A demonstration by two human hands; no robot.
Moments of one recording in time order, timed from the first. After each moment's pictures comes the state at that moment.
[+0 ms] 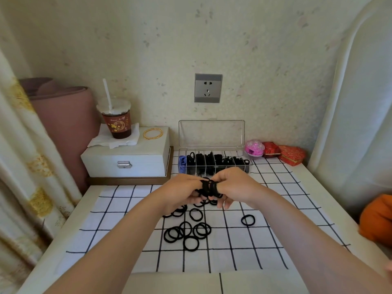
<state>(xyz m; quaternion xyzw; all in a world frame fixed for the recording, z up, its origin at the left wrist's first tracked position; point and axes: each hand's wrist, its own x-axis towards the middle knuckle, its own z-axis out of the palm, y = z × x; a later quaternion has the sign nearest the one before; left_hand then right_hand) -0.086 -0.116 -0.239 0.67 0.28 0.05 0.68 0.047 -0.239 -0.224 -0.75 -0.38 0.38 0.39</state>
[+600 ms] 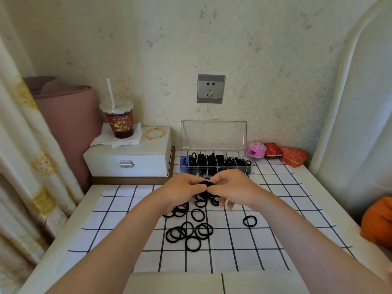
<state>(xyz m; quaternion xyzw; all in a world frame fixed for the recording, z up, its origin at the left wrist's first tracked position) -0.089 -0.106 -0.247 0.77 0.26 0.05 0.58 0.041 -0.237 -0.228 -0.76 -0.40 0.32 0.39</state>
